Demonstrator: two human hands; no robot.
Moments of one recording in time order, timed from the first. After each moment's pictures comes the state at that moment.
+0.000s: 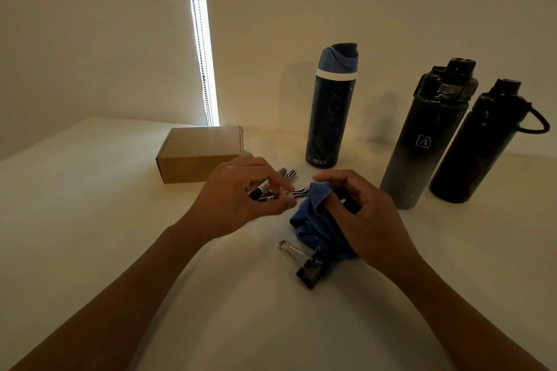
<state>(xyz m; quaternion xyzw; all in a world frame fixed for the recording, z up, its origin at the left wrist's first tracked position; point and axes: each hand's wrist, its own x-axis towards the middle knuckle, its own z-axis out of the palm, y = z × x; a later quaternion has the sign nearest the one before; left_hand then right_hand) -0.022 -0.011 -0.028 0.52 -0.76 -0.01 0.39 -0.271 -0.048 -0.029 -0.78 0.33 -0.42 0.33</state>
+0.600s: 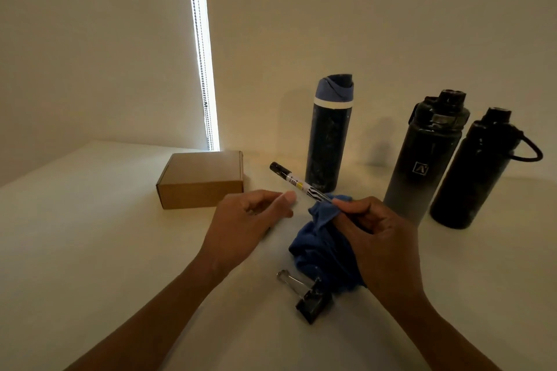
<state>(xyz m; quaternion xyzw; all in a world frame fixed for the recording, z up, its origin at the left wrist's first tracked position) -0.052 -0.010 -0.028 0.59 -0.60 -0.19 0.51 -0.273 -0.034 -0.021 -0.67 0.39 -0.52 0.35</state>
